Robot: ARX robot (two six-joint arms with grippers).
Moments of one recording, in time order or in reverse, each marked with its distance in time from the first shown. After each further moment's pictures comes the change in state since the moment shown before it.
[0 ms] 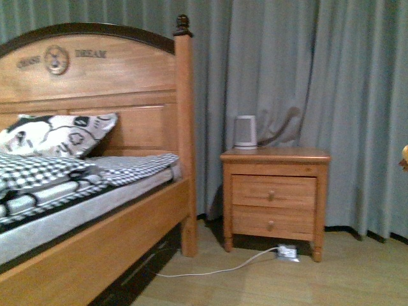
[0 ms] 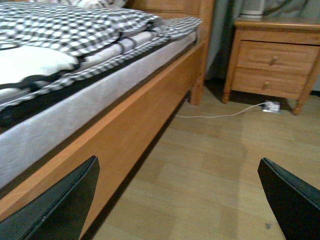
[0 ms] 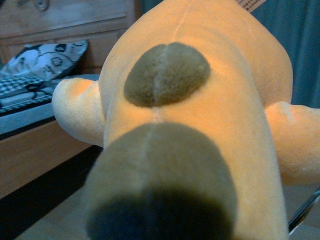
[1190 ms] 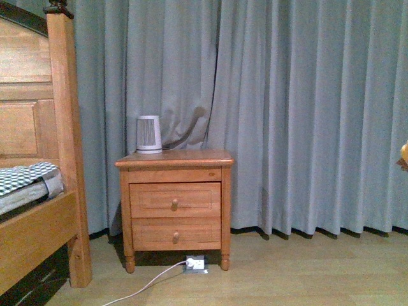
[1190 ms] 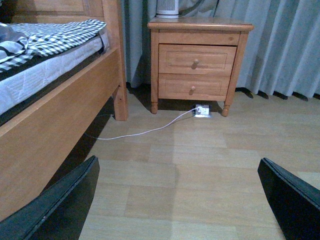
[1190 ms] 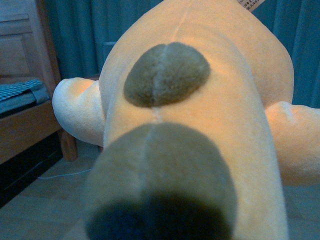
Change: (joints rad) left arm 0.000 0.000 0.000 0.000 0.000 0.000; right arm -0.003 0.000 0.000 0.000 -0.005 0.000
